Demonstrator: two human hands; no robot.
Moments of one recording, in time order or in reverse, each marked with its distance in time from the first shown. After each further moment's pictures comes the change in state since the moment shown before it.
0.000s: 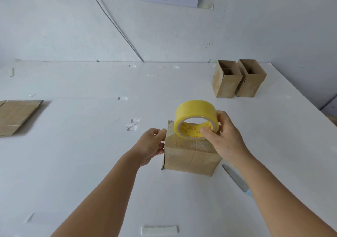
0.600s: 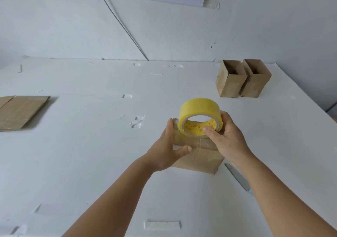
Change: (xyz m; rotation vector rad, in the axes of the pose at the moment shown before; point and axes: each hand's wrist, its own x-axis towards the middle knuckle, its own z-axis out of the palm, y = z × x) left_hand -0.039 0.004 0.022 0.519 -0.124 0.524; right_hand 0.000 0.010 0.005 0.056 -0.008 -0.051
